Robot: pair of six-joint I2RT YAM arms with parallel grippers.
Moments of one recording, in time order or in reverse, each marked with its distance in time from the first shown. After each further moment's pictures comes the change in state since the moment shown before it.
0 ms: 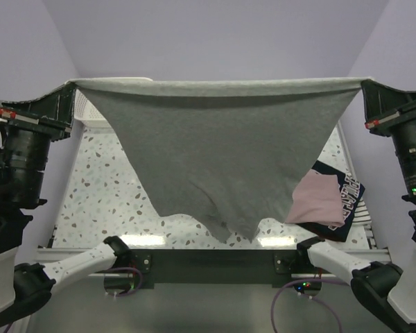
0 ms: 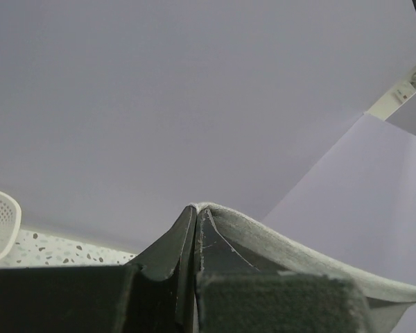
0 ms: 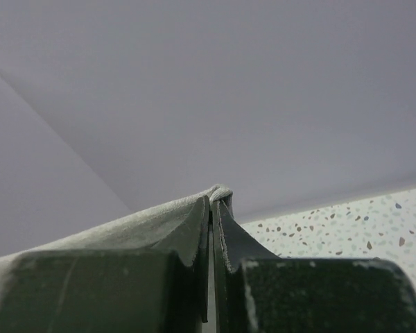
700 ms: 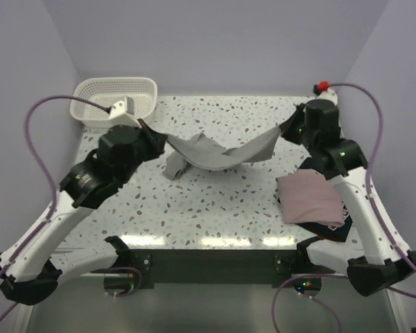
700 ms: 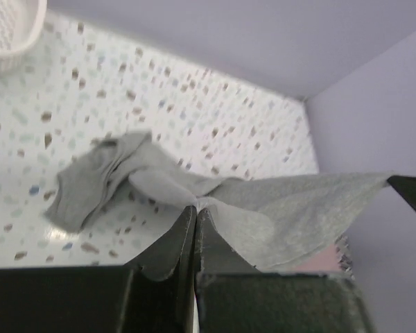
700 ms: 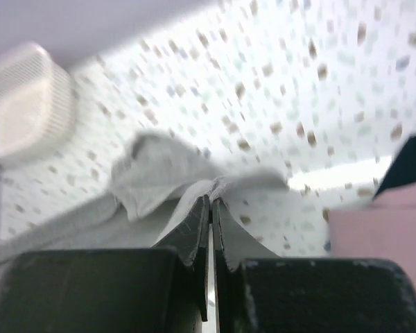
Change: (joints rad) left arm 0.000 0.122 -0.554 -0.153 0.154 -0.282; right arm 0.001 0.085 -0.887 0.175 -0.033 0.104
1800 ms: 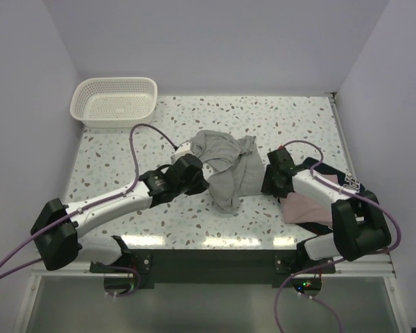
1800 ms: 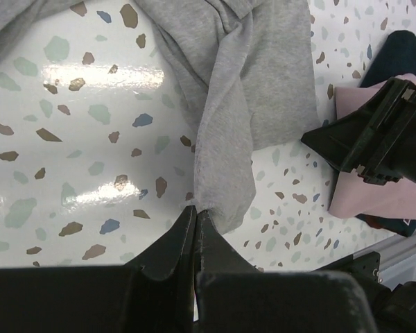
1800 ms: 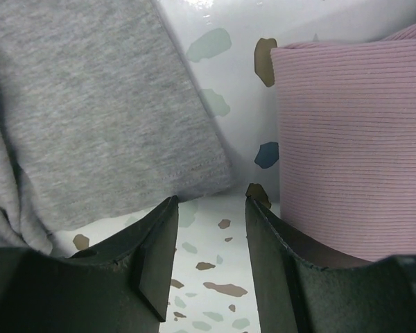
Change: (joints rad) left arm -0.173 0.325 -0.356 0.297 0.191 -0.216; right arm 0.001 0.255 -0.611 0.229 -0.095 -0.002
